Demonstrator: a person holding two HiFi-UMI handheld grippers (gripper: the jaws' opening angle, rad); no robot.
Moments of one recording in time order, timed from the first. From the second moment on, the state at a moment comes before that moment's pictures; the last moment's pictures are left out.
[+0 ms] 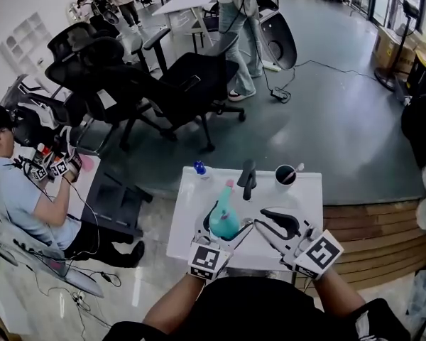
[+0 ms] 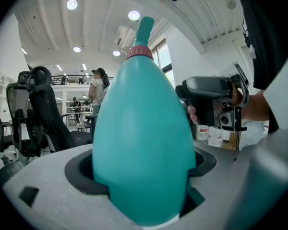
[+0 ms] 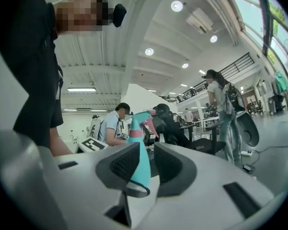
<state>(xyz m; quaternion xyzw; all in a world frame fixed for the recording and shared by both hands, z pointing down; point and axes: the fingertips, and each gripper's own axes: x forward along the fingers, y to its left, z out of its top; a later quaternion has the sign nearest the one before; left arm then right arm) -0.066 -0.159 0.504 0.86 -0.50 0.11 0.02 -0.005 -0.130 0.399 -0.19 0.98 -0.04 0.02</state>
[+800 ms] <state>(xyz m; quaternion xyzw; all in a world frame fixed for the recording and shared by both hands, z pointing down) -0.065 -0.158 0.499 0.89 -0.44 0.13 -0.01 -0.096 -0.129 0.370 -0.19 0.98 -0.05 0.01</state>
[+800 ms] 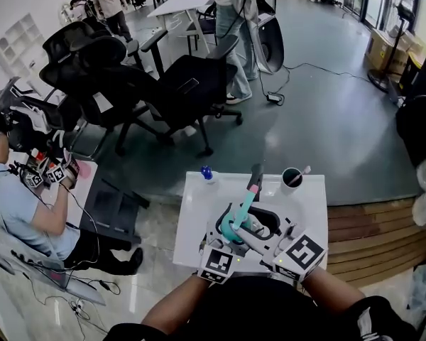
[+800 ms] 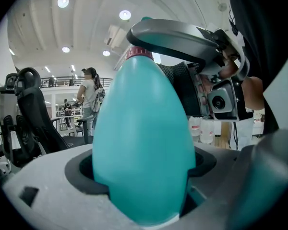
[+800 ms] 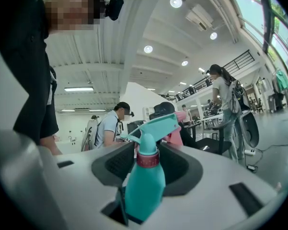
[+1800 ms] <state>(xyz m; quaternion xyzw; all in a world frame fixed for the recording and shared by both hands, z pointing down) -0.005 -0.087 0.487 0.98 -0.20 0.09 -0.03 -0.063 -0.064 0.358 0.05 1.00 -0.02 0.04</state>
